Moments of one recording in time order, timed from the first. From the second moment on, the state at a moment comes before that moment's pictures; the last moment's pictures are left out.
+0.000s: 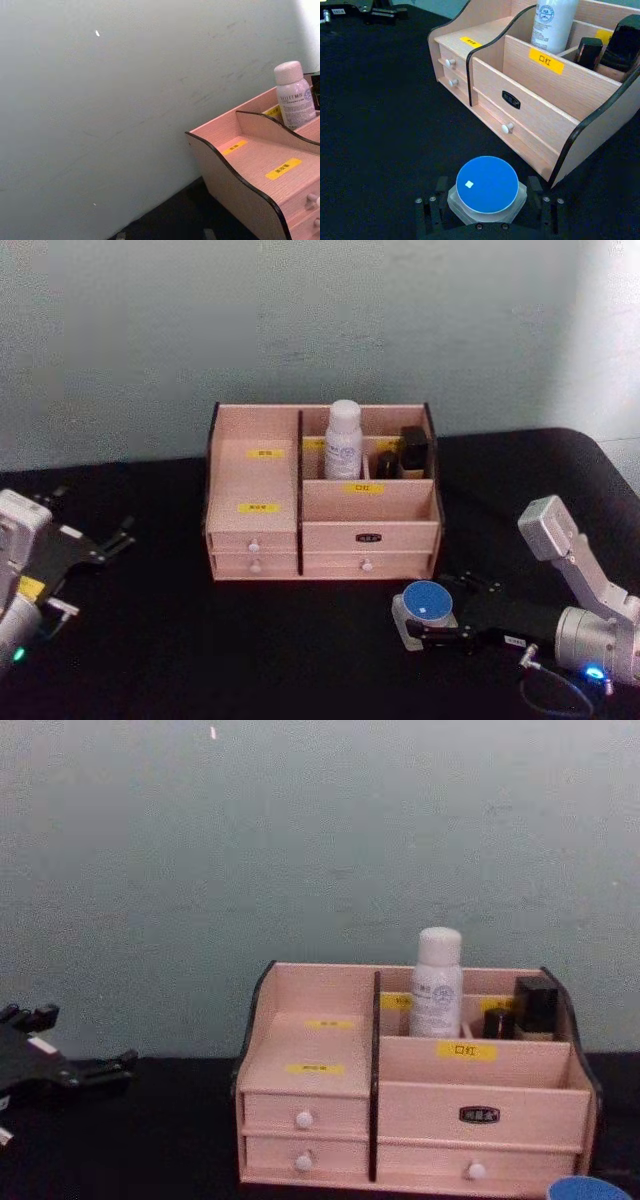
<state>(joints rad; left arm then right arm) -0.20 0.60 0.45 -1.41 -0.25 -0.12 0.03 0.15 0.67 -0.42 -1.48 0.48 0.16 0.57</state>
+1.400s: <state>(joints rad) -0.20 0.60 0.45 -1.41 -0.25 -0.12 0.03 0.16 0.67 -0.43 -1.47 0.49 0.17 0.58</state>
